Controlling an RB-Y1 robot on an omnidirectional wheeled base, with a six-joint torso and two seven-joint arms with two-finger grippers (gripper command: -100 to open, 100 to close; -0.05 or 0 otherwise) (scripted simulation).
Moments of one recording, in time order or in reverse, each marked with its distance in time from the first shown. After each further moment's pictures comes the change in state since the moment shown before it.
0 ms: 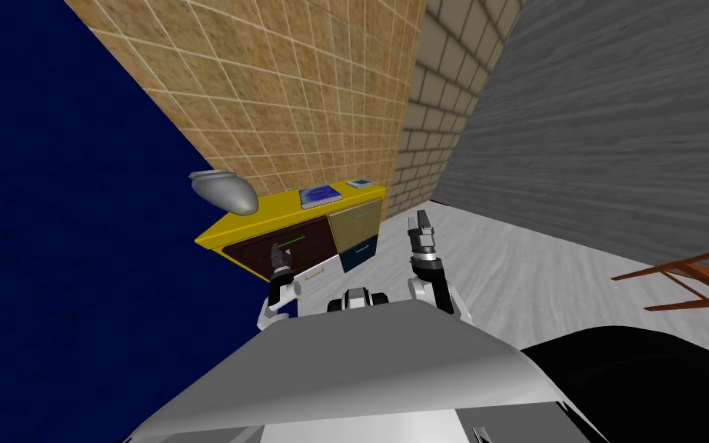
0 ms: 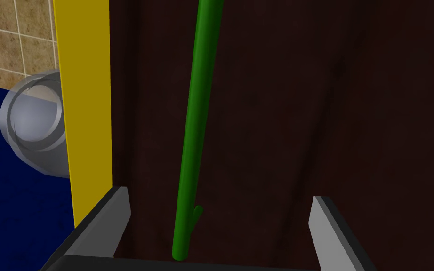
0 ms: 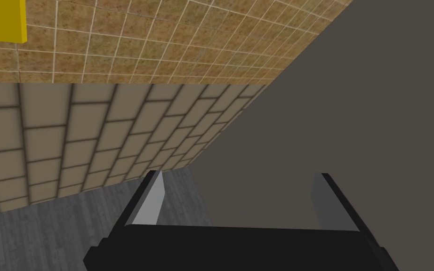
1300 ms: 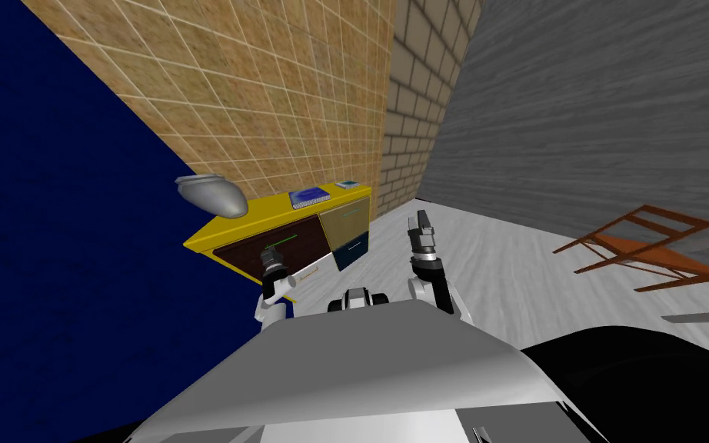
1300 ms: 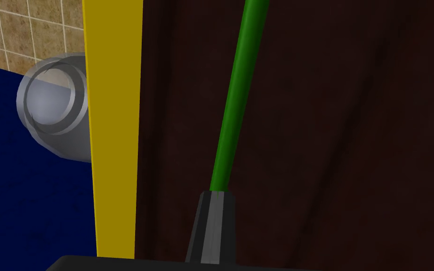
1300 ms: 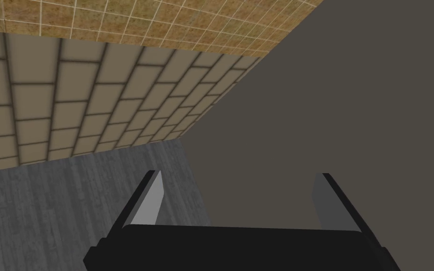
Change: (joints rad) left arm -0.144 0.008 0.175 0.126 0.012 0.003 -0.032; right arm 0.001 0.000 0.000 0.000 0.000 0.000 0.000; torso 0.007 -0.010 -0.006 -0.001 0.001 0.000
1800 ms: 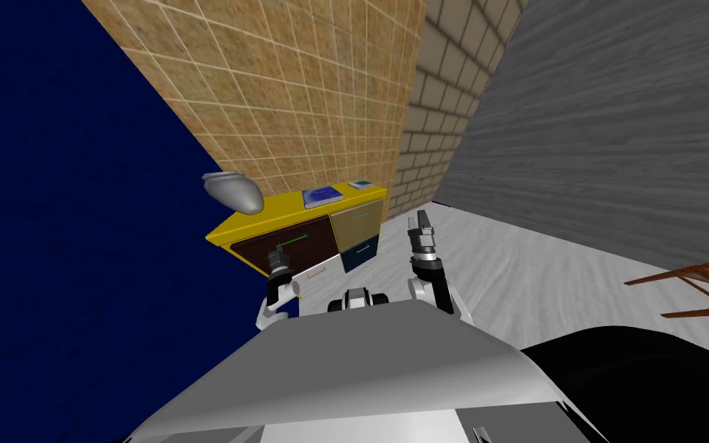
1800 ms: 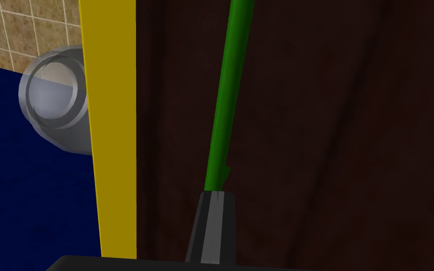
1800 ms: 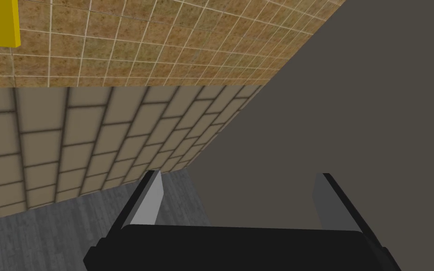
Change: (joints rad) left arm 0.127 -0.010 -0.142 -0.111 -0.013 -0.013 0.027; right arm 0.000 0.000 0.000 0.000 0.000 0.000 0.000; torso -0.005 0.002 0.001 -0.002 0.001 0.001
